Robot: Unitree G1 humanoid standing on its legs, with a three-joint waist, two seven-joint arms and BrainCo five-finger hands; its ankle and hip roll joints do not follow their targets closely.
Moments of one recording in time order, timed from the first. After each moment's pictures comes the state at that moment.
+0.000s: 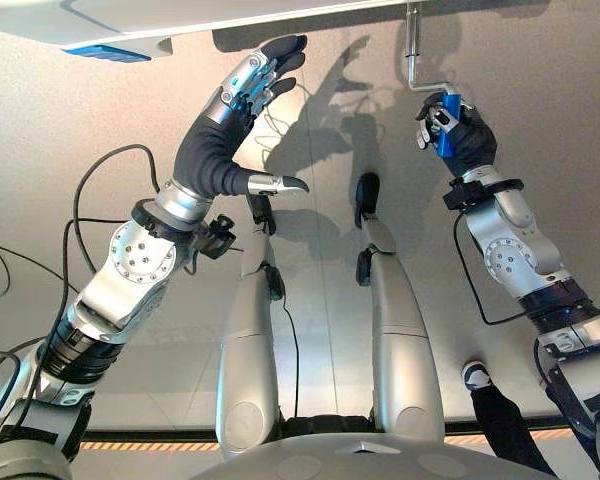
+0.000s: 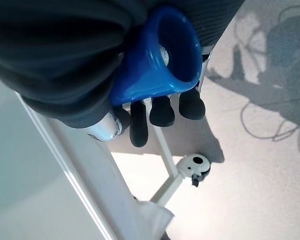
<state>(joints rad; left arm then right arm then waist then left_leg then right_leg) -0.40 0.79 -0.29 -0.44 -0.48 -0.28 0.04 -0.53 -0.68 0.29 0.16 0.99 -0.19 -0.01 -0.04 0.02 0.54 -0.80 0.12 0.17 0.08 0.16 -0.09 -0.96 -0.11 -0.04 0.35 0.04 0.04</state>
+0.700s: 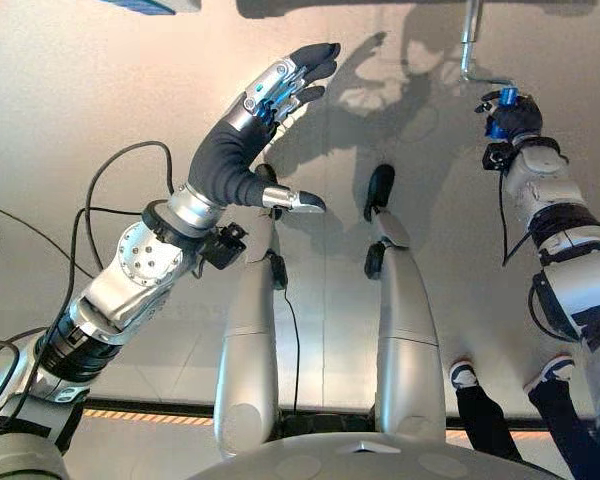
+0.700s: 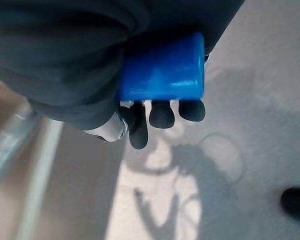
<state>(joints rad) -0.46 0.84 -0.41 -0.48 -0.55 -0.30 0.04 -1.10 -0.68 0.41 1.29 0.64 -0.13 -0.08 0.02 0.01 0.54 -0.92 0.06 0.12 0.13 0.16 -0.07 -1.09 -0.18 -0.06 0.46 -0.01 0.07</state>
